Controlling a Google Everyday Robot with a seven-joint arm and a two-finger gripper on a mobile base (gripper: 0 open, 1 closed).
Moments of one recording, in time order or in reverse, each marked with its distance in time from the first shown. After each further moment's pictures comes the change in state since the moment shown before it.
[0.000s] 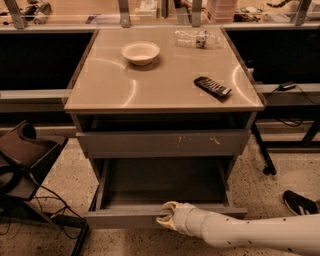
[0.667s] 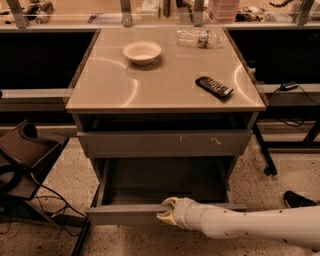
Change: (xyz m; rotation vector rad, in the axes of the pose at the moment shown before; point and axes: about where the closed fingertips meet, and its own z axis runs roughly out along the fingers) arm -0.007 -0.019 0.007 0.000 0.015 -0.001
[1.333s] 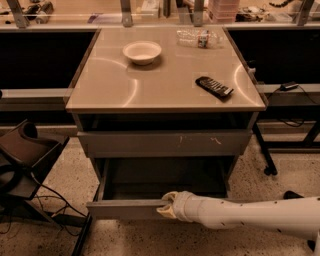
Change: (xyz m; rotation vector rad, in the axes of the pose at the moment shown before) arm -0.005 -0.020 0.010 -0.002 0.018 0.001
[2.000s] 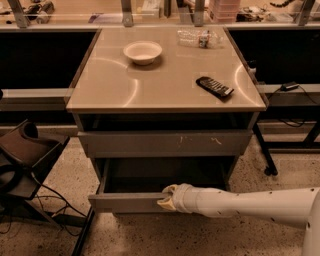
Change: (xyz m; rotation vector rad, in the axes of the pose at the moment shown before) arm -0.005 -0.022 0.012 -0.009 0.022 0.008
